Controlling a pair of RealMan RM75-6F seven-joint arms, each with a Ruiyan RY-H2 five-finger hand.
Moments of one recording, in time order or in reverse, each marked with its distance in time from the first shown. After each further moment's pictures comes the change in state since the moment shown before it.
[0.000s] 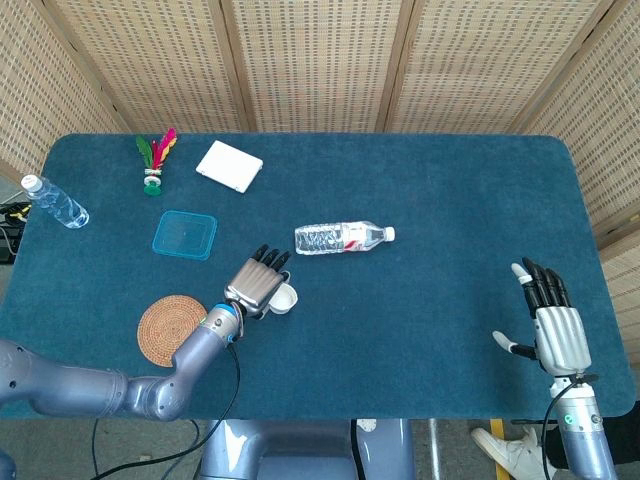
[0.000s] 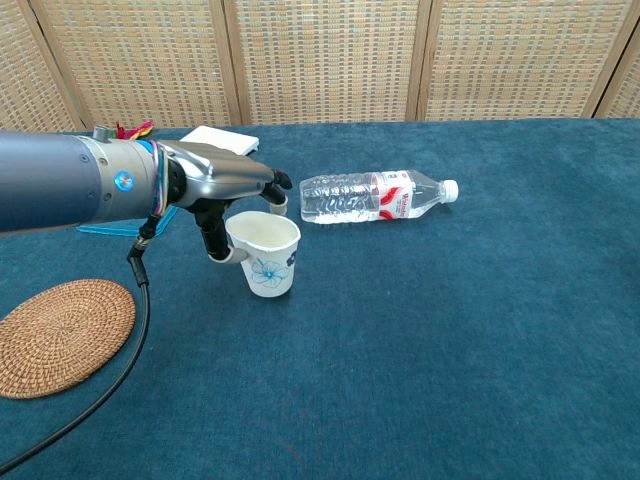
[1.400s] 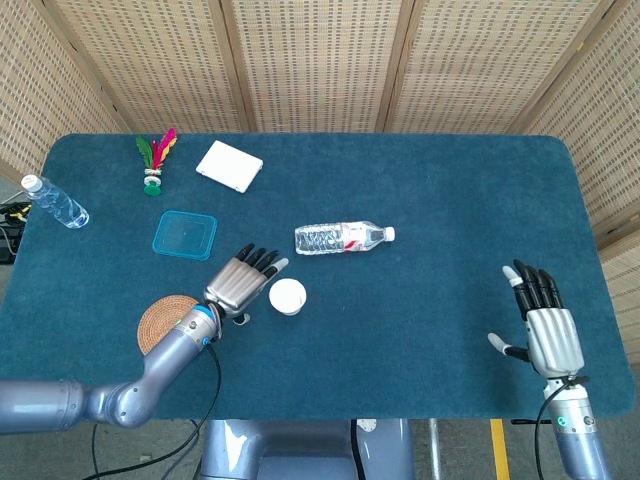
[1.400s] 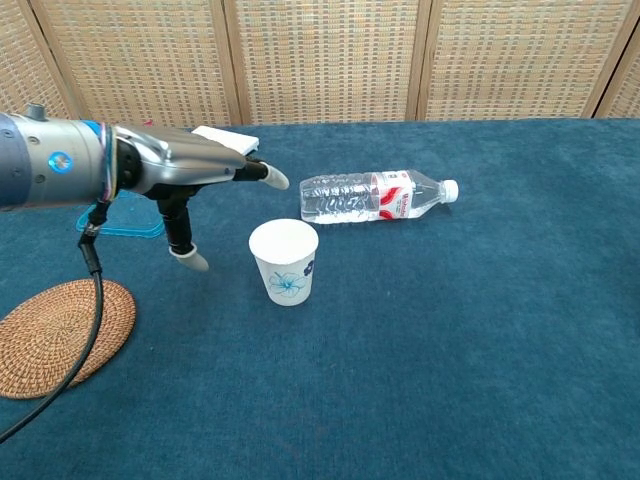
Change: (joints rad) left arm 0.146 0.089 -0.090 -0.080 0.097 -0.087 0.074; right arm 0.028 -0.007 -0.047 -0.015 0.012 0.033 -0.066
